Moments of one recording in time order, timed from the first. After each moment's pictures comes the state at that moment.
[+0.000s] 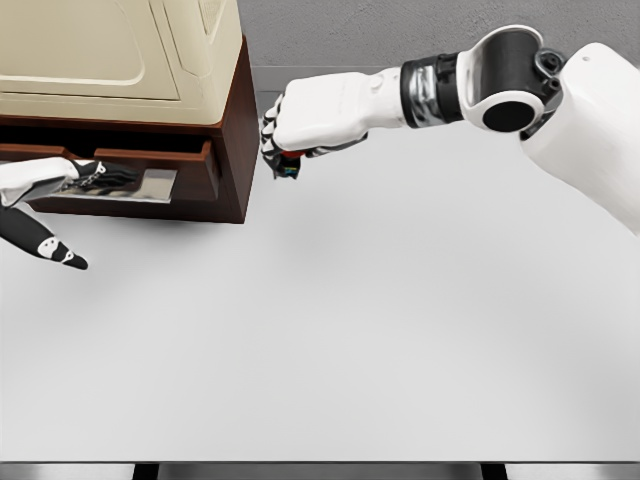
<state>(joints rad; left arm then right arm) -0.51 1.25 -0.57 -1.77 0.56 0.04 -0.60 -1.21 -0.45 1.00 -1.41 0.40 -0.61 0.61</state>
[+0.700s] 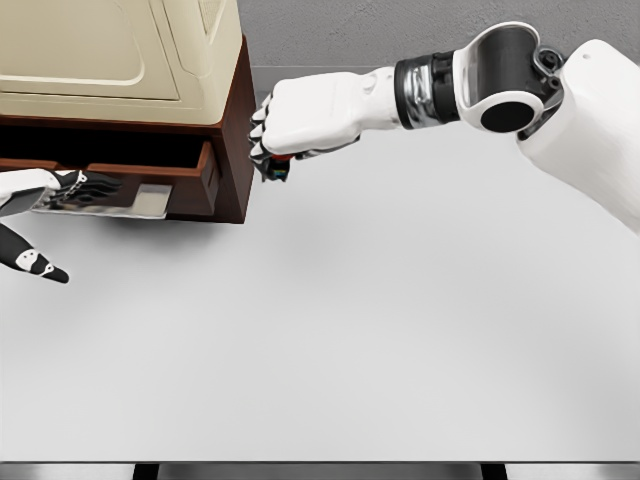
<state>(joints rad) -0.47 1.33 -0.57 -1.77 0.65 0.04 -0.61 -1.22 -0.45 1.00 -1.45 0.38 -0.61 0.61</state>
